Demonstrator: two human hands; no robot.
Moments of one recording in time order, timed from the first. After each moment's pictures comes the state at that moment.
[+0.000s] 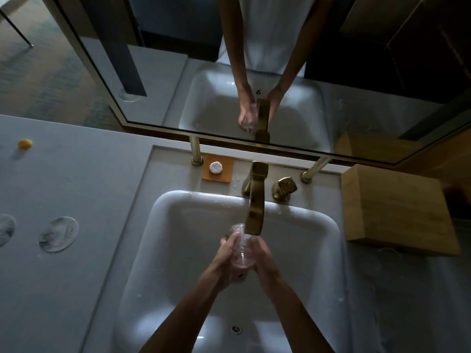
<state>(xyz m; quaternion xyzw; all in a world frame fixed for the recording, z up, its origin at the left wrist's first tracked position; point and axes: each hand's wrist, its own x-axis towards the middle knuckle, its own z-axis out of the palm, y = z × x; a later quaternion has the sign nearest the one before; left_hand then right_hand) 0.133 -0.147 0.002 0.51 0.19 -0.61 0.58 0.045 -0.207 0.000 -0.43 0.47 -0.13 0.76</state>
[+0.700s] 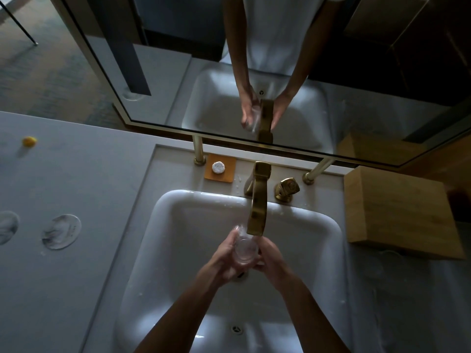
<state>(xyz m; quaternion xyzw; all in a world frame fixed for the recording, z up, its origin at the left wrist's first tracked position) 0.144 -0.148 -0.002 0.40 0.20 -0.68 0.58 0.035 -0.231 -0.001 -0.41 0.51 -0.01 0.76</state>
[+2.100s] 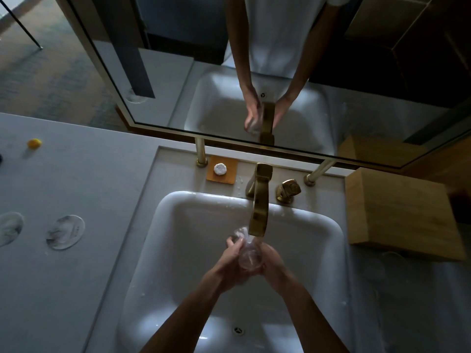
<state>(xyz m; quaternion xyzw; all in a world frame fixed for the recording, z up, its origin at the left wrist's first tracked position) 0.130 -0.146 0.007 0.49 0.15 -0.64 0.57 0.035 -0.220 0.012 -0.41 0.48 -0.02 0.77</state>
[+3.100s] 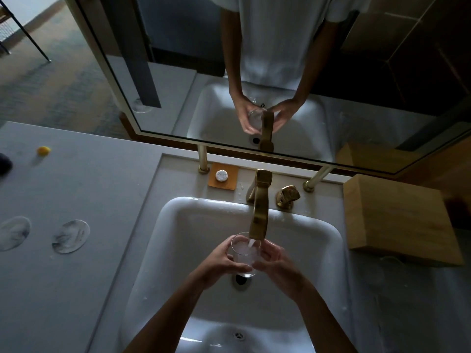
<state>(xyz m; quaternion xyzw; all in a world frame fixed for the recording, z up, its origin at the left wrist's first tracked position) 0.170 -0.113 0.026 0.56 -0.20 -0.63 0.51 0.013 -0.234 0.056 -0.51 0.29 -0.04 0.81</state>
